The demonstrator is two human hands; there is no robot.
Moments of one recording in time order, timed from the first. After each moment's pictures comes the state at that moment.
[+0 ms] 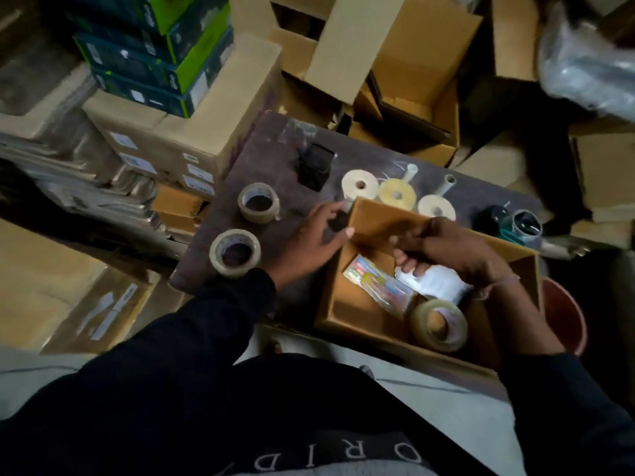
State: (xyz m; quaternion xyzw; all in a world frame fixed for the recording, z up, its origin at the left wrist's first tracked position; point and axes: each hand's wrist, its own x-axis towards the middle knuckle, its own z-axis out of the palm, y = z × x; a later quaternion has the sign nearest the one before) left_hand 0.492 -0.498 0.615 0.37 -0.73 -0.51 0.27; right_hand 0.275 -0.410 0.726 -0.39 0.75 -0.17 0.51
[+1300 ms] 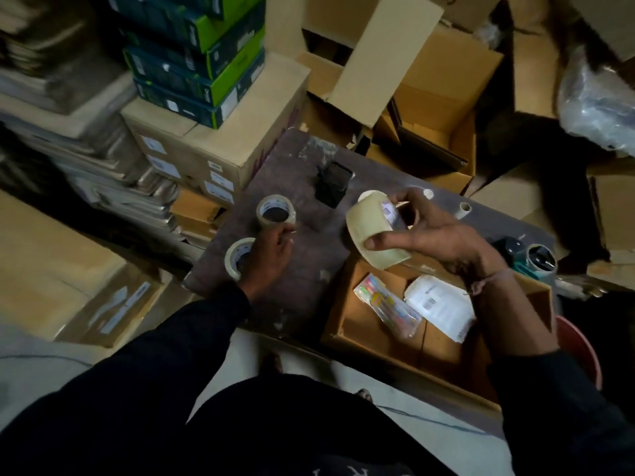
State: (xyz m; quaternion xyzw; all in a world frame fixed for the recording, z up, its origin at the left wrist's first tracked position) left_hand 0.570 -0.516 0.588 0.52 -0.68 -0.43 0.30; right_hand 0.314 -0.448 0.781 -0.52 0.72 -0.15 0.43
